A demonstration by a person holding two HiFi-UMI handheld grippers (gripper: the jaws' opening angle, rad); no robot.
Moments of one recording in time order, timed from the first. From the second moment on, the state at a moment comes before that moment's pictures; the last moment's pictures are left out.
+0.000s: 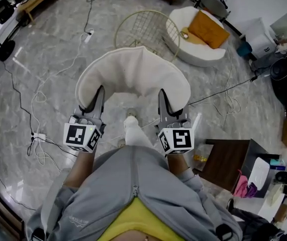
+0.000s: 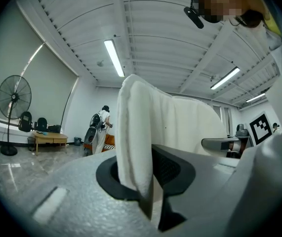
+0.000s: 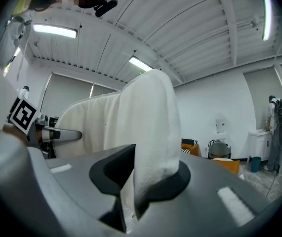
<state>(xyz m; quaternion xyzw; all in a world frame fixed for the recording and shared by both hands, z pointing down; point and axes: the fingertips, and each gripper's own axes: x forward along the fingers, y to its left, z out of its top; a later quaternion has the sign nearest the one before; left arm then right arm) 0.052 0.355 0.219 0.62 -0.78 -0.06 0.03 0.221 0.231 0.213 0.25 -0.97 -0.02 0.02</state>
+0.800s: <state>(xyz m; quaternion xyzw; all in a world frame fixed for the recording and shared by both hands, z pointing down) -0.119 0.161 0.245 0.62 -0.78 -0.06 0.04 0.051 0.038 0.242 0.26 -0.97 -0.02 0.01</state>
